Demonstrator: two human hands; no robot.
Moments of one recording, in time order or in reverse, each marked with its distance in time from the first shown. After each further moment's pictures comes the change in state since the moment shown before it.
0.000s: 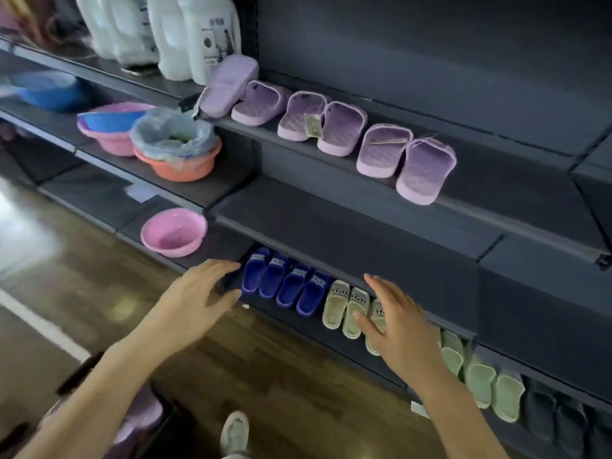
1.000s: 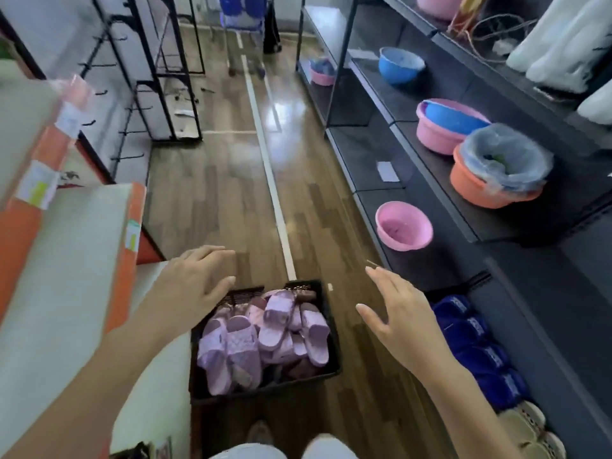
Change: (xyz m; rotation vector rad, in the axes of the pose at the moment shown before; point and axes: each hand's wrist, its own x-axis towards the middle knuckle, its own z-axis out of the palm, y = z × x) left_hand -0.349 -0.280 -0.169 0.179 0.388 -0.774; right_hand 0.003 -0.416 0.201 -0.055 -0.411 -0.814
